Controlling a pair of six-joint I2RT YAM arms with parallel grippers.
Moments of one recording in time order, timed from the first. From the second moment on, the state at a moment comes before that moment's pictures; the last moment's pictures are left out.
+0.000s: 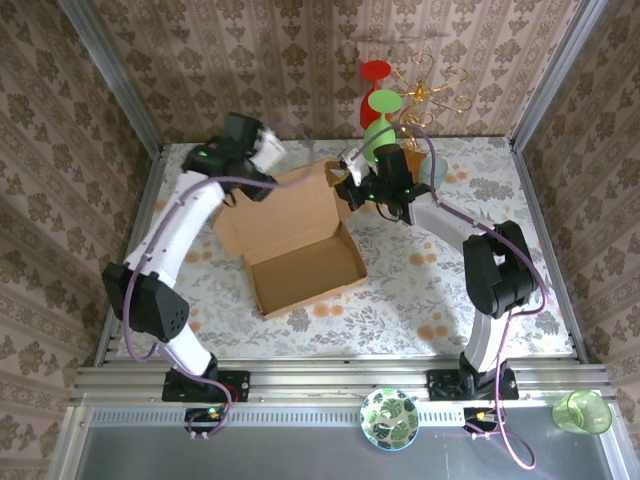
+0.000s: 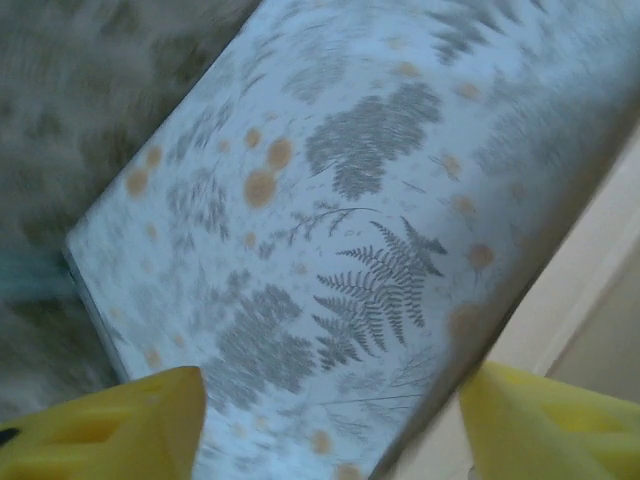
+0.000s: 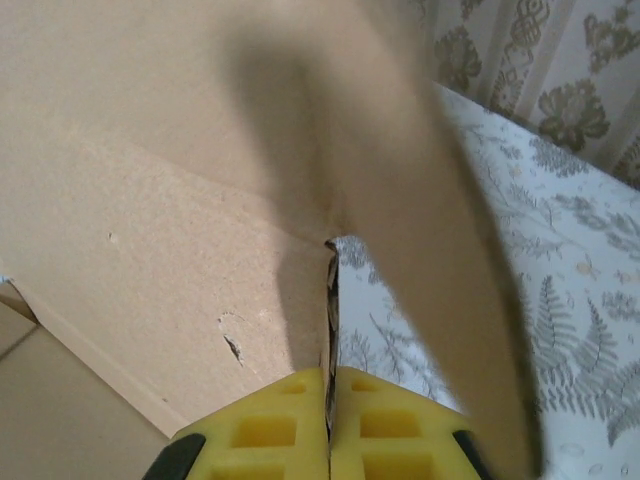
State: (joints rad) left arm -0.34 1.66 1.79 -1.01 -0.12 0.34; right arm 0.39 1.84 1.32 0.00 -0.44 -0.19
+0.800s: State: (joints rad) left arm 0.16 1.42 1.10 -0.71 0.63 -0.94; right arm 0.40 1.75 1.11 0.26 -0.32 -0.19
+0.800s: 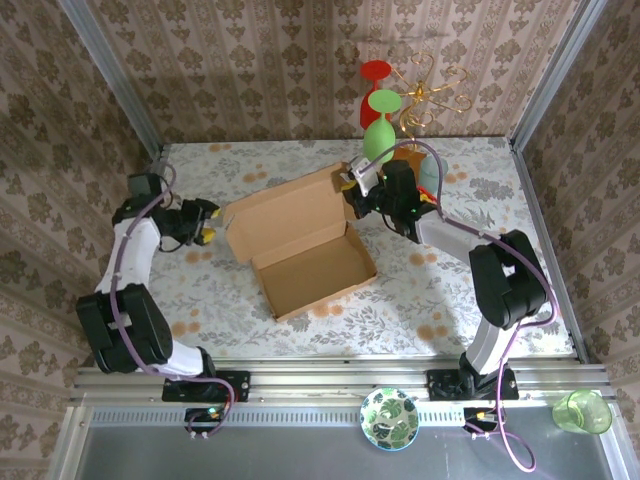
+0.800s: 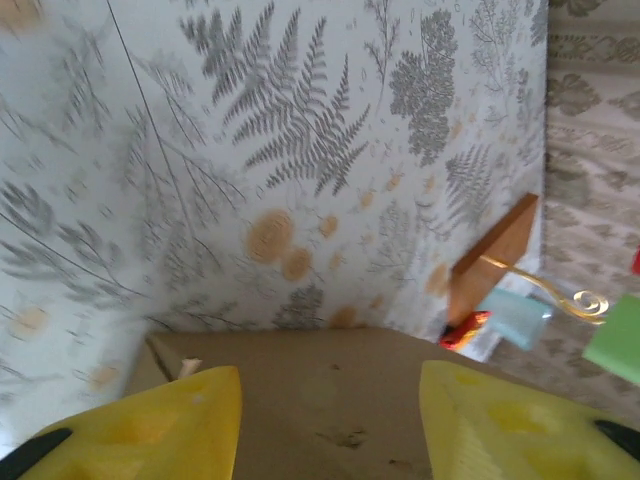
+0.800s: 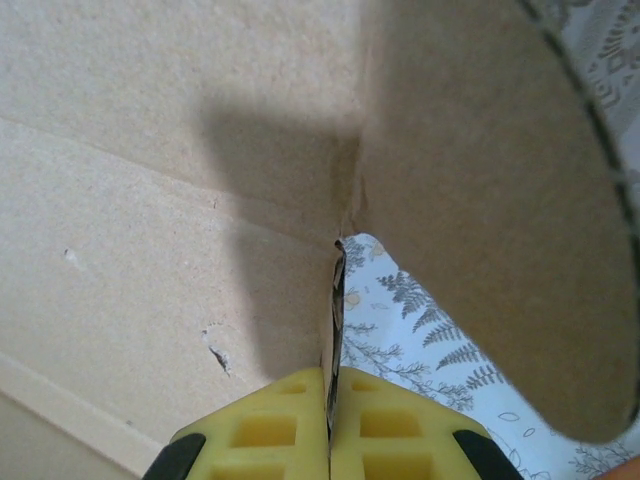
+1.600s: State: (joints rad) left arm 0.04 1.11 0.80 -0.47 0.59 -1.69; right arm 0.55 1.75 0.96 0.55 0.08 0.01
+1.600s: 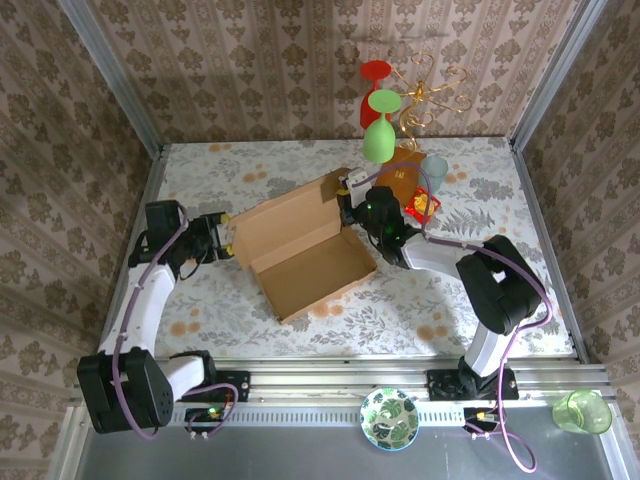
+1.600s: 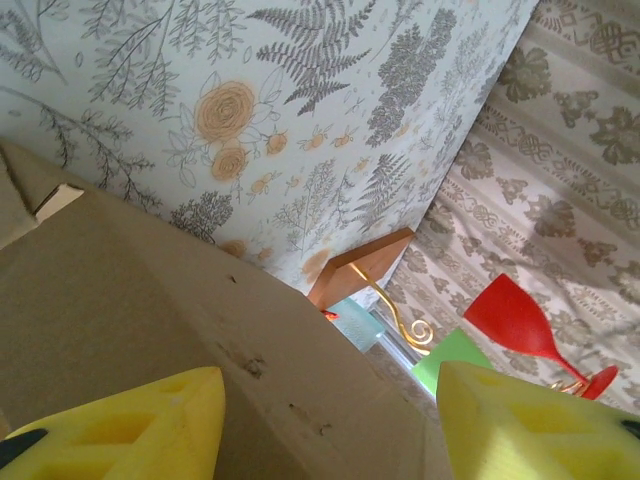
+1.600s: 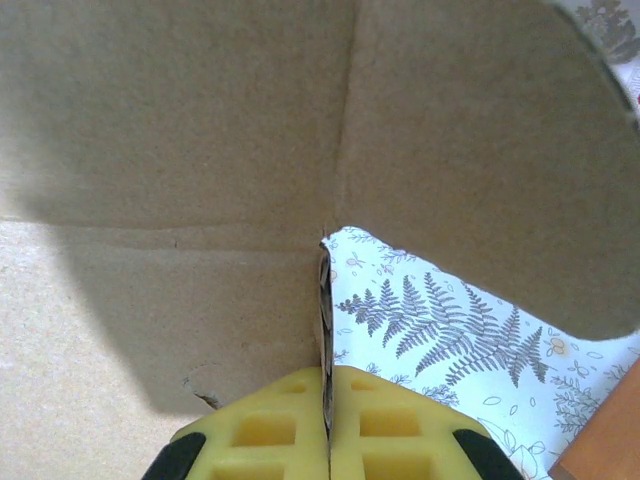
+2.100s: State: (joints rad) left arm -0.08 0.99 0.69 -0.42 0.54 -1.91; right arm 0.59 1.73 0.90 0.62 0.17 0.06
